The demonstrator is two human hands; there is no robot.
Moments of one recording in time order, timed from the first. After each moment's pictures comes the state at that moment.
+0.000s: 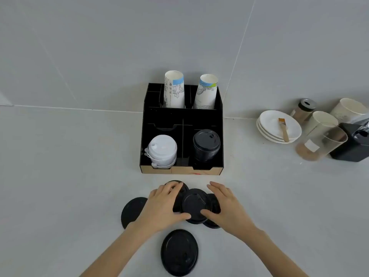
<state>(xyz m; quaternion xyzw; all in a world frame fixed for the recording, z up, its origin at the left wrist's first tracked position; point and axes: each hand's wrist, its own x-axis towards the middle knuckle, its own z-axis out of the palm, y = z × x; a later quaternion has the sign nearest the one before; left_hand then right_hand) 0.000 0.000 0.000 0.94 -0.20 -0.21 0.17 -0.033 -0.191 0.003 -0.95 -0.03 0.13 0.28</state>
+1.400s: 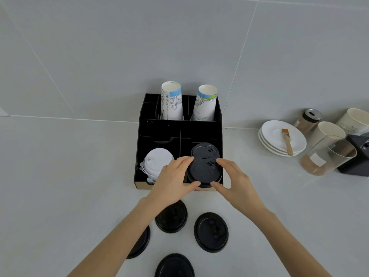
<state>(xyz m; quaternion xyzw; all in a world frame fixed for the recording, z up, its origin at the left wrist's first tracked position) 0.083 -0.043 0.036 0.93 -0.22 -0.05 0.29 0.042 -0.220 0.047 -0.93 -0.04 -0.02 0.36</state>
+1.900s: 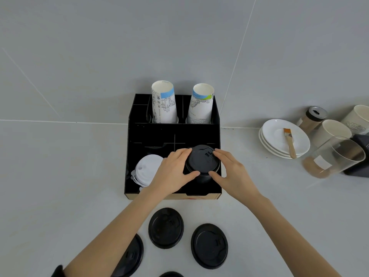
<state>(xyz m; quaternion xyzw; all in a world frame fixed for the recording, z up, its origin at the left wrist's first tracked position) 0.141 -0.063 0.029 0.93 -0.21 -0.07 0.27 0.100 -0.232 0.039 -0.94 -0.02 0.01 0.33</state>
